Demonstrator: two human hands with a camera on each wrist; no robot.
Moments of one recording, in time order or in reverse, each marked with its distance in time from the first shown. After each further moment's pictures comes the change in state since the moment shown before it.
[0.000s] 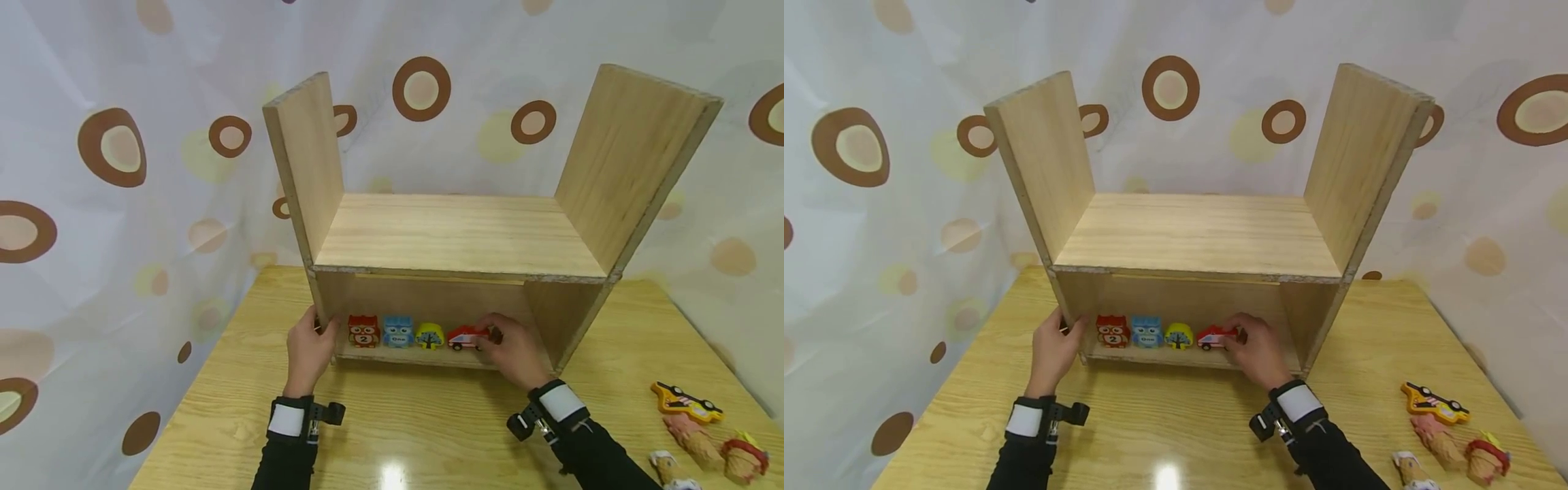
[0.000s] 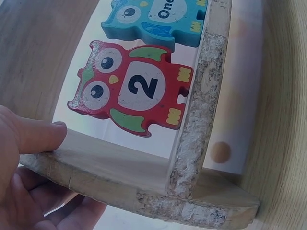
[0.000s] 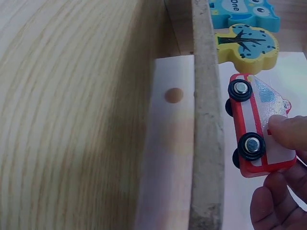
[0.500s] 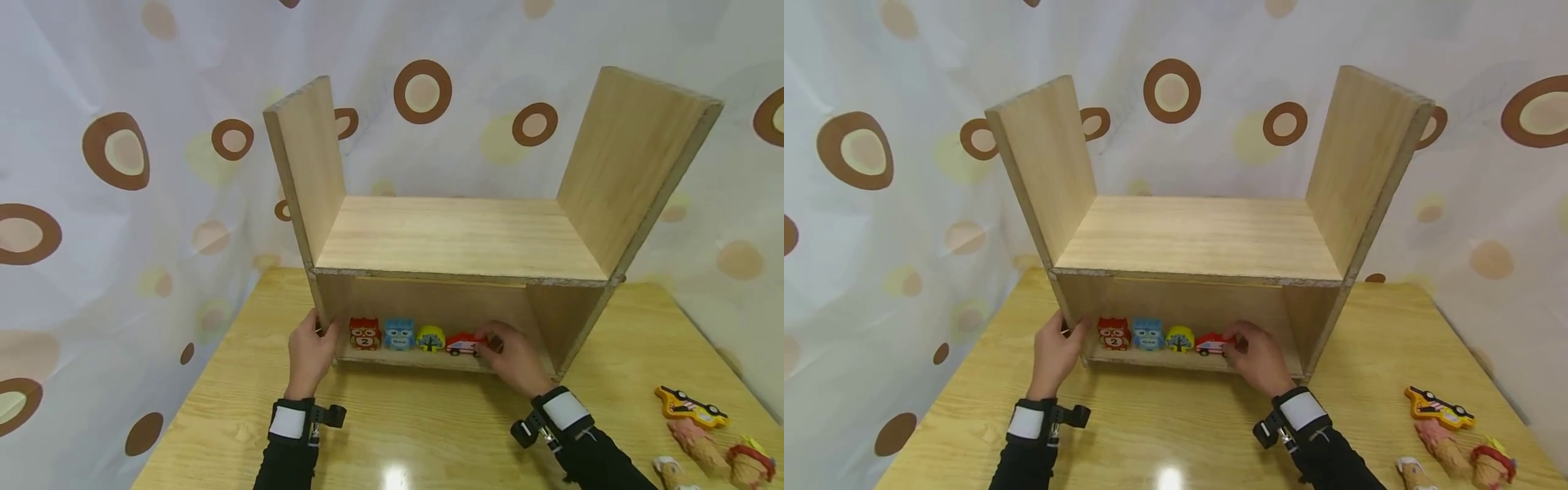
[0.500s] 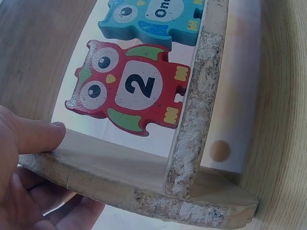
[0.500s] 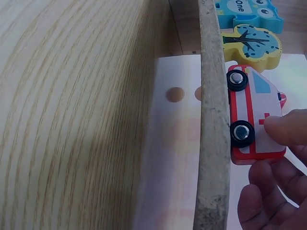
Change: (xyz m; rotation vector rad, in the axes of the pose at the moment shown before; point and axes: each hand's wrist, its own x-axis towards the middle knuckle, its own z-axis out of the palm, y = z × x) left_hand 0.000 -0.001 0.001 0.000 0.012 -0.003; right_hand -0.005 0.002 0.001 0.016 -0.080 -0.011
